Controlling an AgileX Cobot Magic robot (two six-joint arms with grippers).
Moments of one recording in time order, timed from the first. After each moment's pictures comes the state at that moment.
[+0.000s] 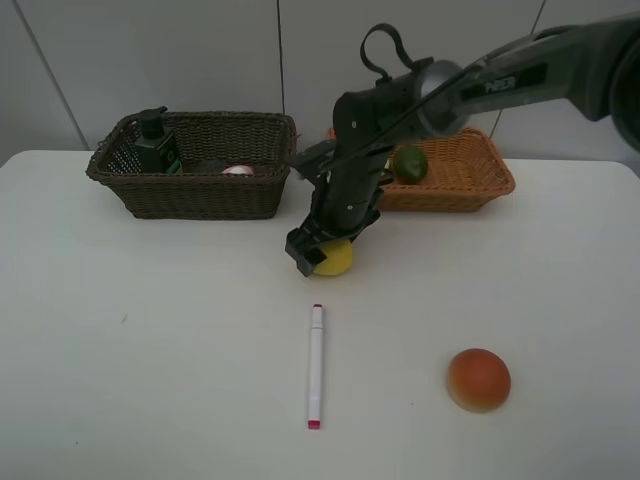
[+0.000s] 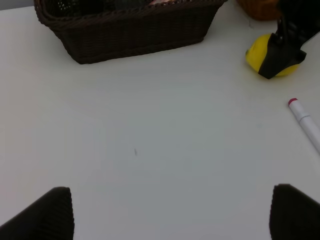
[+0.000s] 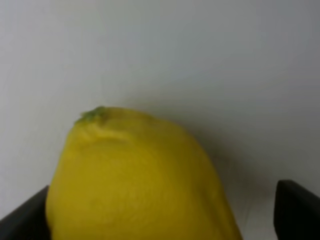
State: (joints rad) left arm -0.15 0.00 -0.51 -0.12 1.06 0.10; right arm 0.65 2.26 -1.58 0.00 0.78 -0.17
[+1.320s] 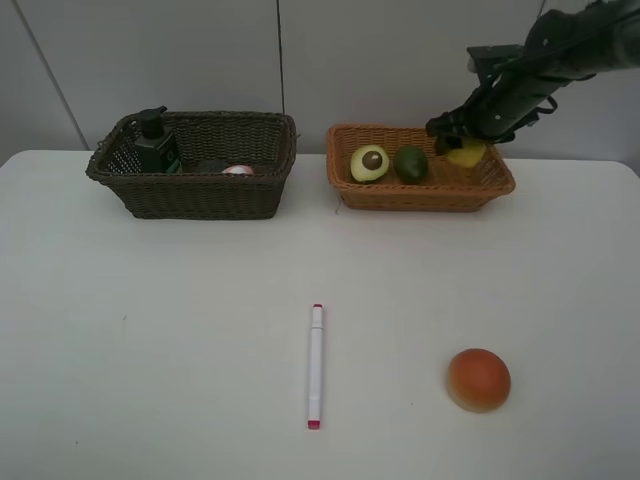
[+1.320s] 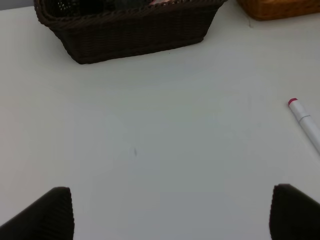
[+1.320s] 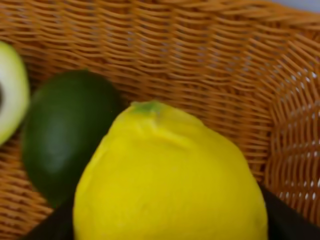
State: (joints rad) left arm -0.15 0.00 -0.51 -0.12 1.06 0.10; right arm 0.15 2.14 -1.58 0.04 0.53 -0.15
